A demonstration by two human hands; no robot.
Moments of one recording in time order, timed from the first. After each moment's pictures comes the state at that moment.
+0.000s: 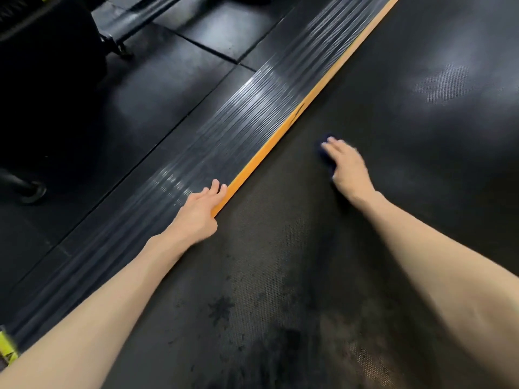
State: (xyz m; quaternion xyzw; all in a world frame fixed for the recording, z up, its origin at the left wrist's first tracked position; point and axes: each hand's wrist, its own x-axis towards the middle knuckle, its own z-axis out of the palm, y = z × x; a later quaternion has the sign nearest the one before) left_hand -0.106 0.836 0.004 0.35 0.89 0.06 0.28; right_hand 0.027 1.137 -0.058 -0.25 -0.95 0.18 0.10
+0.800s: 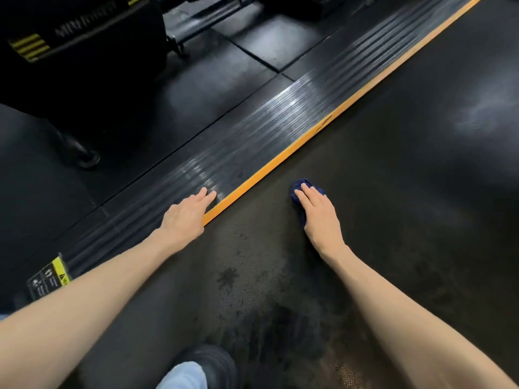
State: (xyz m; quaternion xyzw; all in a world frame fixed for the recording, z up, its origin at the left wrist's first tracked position) left_hand -0.069 0.770 0.032 0.28 0.94 -0.07 0.18; right_hand 0.064 1.016 -0.054 -0.15 -0.97 0.19 0.06
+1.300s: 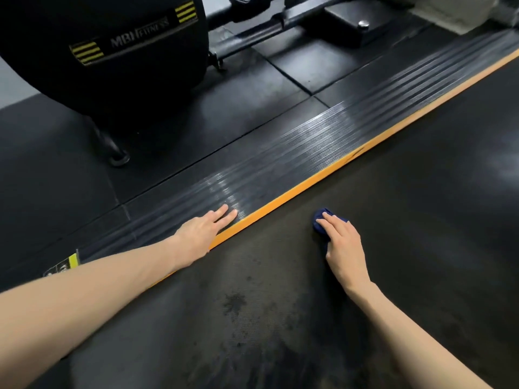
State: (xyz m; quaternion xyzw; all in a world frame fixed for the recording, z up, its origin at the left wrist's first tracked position) left_hand -0.083 0.760 0.027 0.37 0.89 -0.19 0.20; right_hand 0.053 1.035 -0.063 -0.12 -0.96 0.20 0.14
